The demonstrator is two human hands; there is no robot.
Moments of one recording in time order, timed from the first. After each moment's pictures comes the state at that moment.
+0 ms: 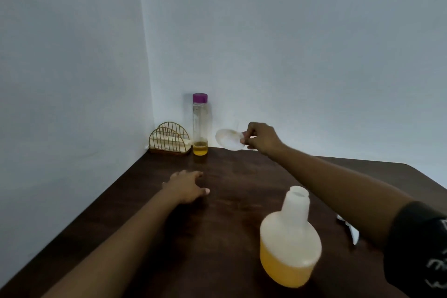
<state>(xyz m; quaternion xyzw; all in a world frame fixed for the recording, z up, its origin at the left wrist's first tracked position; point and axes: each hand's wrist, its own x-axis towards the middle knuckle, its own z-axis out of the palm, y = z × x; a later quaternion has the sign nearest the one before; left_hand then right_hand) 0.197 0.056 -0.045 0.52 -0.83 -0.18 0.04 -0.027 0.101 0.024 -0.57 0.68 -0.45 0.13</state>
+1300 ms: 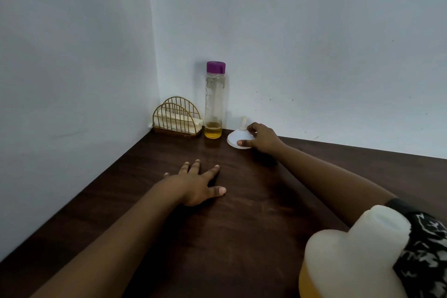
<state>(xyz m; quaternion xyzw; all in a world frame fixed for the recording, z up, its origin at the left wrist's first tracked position) 0.197 0.038 -0.055 0.48 -0.85 -0.15 -0.16 -0.047 -0.017 -0.071 -0.60 0.74 -0.28 0.10</state>
